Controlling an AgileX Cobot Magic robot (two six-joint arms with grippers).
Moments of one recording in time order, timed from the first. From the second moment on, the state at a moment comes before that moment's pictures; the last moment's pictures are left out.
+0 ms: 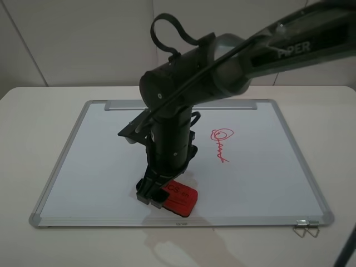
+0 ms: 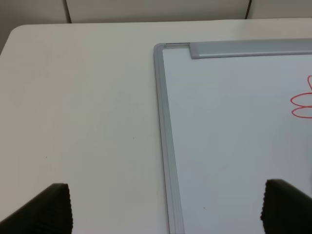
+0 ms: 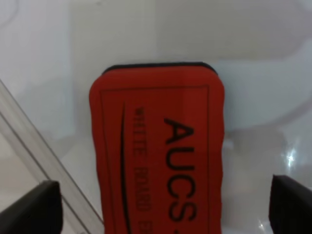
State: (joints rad) left arm -0.09 -0.01 -0.50 0.01 1.07 -0.02; right arm 0.90 2.08 -1.36 -0.01 0.92 -0.13
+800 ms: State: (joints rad) left arm -0.09 -0.01 -0.50 0.01 1.07 -0.02; right arm 0.90 2.10 -1.29 -0.02 0.84 -0.14
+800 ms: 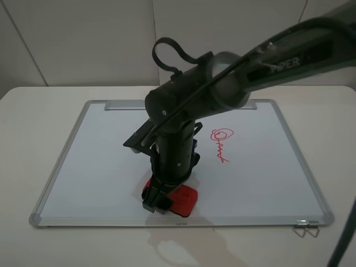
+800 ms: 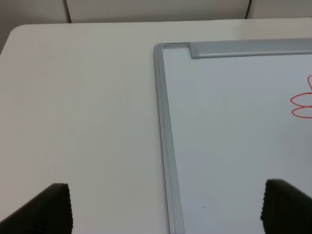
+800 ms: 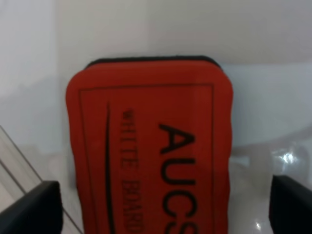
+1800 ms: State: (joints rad) left arm -0.09 -0.01 -0.50 0.01 1.07 -0.02; right arm 0.90 2.10 -1.29 -0.02 0.80 -0.14
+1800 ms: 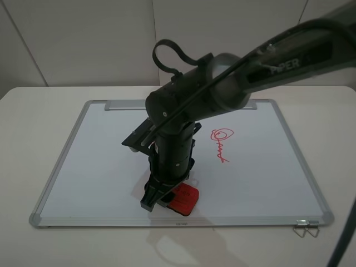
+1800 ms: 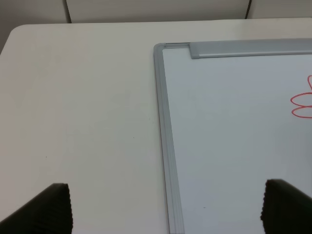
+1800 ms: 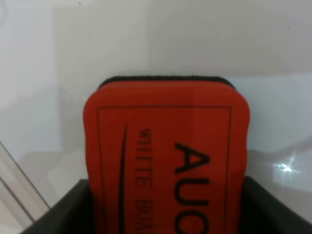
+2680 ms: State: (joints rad) left arm -0.09 -0.01 -0.50 0.01 1.07 -0.02; right arm 0.76 2.13 -1.67 -0.07 0.97 0.14
